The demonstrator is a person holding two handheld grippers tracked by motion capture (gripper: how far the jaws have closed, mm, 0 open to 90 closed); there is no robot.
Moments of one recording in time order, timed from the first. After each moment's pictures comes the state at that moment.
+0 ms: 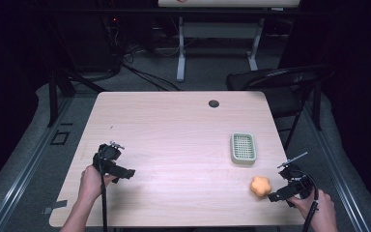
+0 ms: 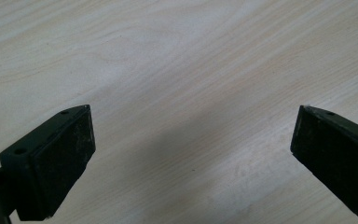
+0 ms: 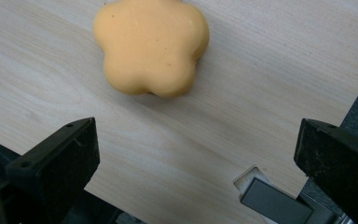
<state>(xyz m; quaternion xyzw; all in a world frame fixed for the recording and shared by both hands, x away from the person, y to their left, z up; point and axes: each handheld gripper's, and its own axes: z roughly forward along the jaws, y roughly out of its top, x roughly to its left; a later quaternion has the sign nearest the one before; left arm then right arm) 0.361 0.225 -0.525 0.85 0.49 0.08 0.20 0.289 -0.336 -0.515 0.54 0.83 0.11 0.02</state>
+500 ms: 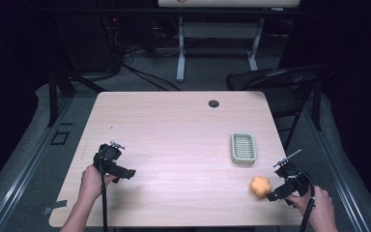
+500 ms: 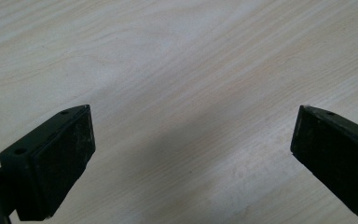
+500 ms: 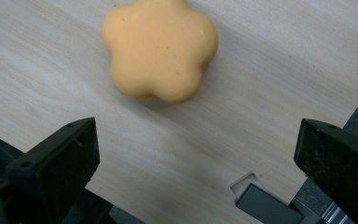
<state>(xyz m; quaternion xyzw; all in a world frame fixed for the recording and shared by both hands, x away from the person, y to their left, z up) 0.361 0.224 -0.526 0.85 0.48 0.08 0.20 0.296 -0.327 -0.513 0.52 0.85 0.10 0.02</state>
